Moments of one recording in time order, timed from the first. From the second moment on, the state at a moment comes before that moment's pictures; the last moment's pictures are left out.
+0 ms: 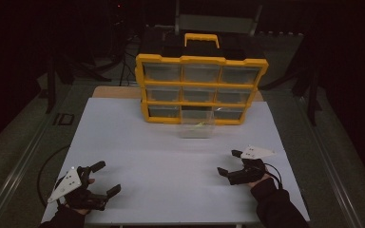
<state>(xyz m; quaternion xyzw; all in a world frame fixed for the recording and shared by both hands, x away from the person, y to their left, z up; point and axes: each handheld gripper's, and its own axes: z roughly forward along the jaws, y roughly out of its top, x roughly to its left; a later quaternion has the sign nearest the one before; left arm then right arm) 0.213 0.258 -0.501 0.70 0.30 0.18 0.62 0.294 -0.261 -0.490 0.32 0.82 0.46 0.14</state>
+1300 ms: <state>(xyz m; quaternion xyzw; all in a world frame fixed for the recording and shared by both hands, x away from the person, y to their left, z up) 0.213 0.258 -0.501 0.70 0.30 0.18 0.62 0.277 -0.281 -0.510 0.32 0.82 0.46 0.14</state>
